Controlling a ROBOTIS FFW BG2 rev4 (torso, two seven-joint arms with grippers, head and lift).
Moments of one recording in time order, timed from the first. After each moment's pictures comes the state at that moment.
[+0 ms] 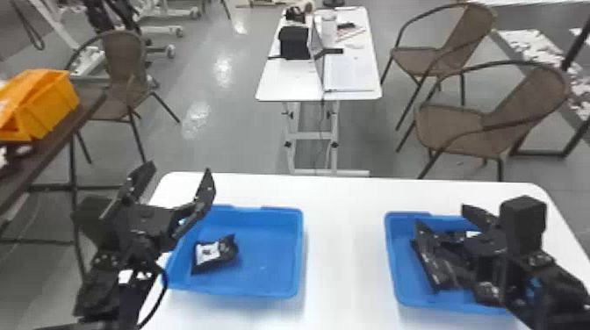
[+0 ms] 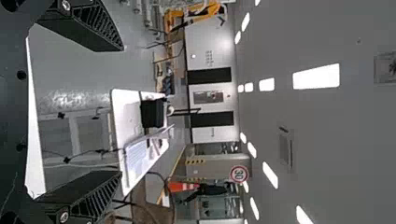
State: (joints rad) left arm 0.31 0.00 0.21 -1.91 0.01 -0.07 -0.26; right arm 0.19 -0.06 -0.09 -1.78 0.11 0.36 0.44
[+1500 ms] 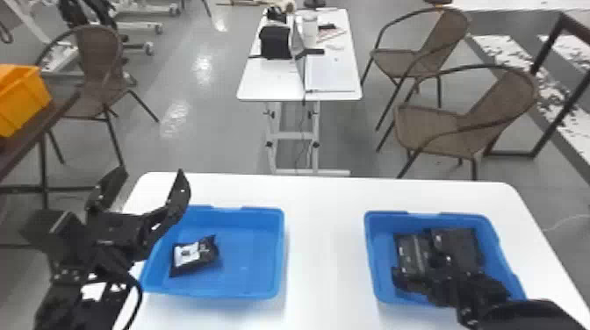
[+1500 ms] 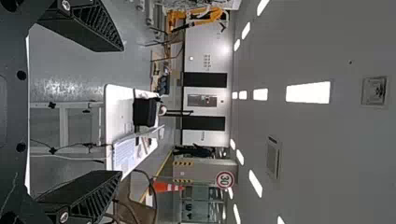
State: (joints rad) left arm 0.35 0.00 0.20 -1.95 0.11 -0.07 -0.26; right arm -0.06 -0.07 -0.09 -1.18 0.19 0.39 0.44
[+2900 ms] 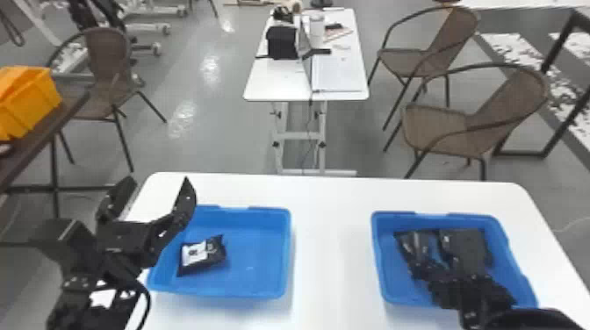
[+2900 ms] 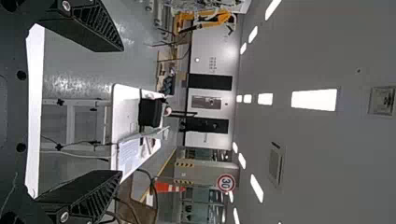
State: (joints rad) left arm 0.37 0.00 0.21 -1.92 0.15 -0.09 -0.26; right arm 0.02 -0.05 -0.07 -1.35 0.11 0.46 0.28
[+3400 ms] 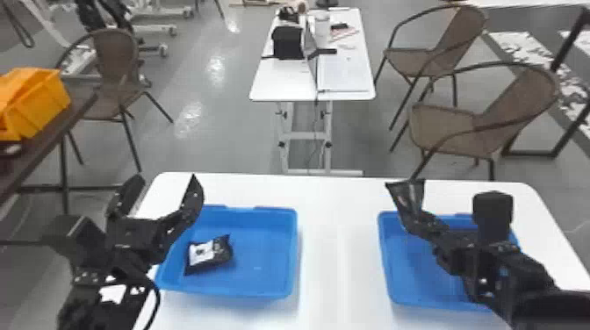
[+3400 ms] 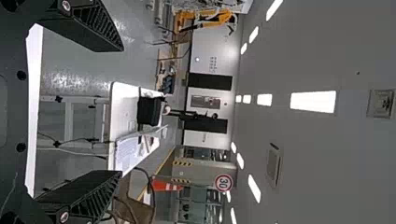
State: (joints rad) left arm 0.36 0.00 0.20 -1.93 0.17 -0.07 -0.26; right arm 0.10 -0.09 -0.02 -1.71 0.00 0.47 0.41
